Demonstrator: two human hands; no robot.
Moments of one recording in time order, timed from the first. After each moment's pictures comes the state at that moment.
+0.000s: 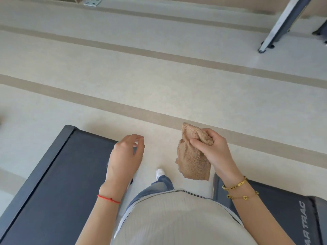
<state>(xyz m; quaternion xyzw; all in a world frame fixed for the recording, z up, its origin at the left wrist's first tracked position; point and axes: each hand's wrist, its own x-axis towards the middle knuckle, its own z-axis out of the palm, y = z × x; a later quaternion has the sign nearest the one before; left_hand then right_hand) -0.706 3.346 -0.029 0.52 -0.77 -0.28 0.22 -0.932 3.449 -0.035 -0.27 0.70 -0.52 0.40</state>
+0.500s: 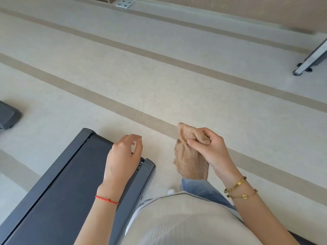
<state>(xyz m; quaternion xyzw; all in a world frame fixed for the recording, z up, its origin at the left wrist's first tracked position) -0.663 3.175 -0.030 0.59 -0.74 -0.24 0.23 -0.905 3.238 -0.033 -0.36 0.66 -0.50 0.44</state>
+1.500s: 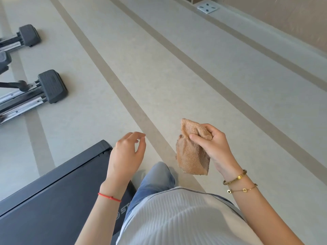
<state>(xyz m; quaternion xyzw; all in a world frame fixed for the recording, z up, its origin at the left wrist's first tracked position) -0.732 2.756 -0.026 0.75 -0.57 -0.19 0.27 -0.970 2.691 -0.039 -0.49 0.55 -0.39 0.56</state>
